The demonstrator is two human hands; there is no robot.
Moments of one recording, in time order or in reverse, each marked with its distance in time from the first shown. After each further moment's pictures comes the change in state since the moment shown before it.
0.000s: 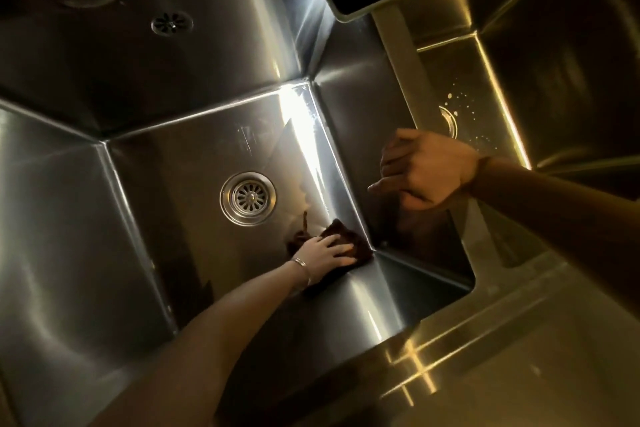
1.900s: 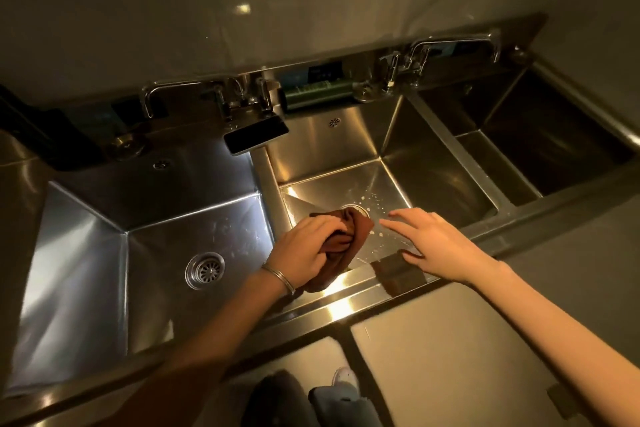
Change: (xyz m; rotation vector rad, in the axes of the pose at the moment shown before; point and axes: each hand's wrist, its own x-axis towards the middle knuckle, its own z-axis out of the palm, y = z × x) left_hand -0.014 0.232 -0.306 -0.231 0.873 -0.342; right_hand -0.317 -0.092 -0.045 0.224 0.226 0.754
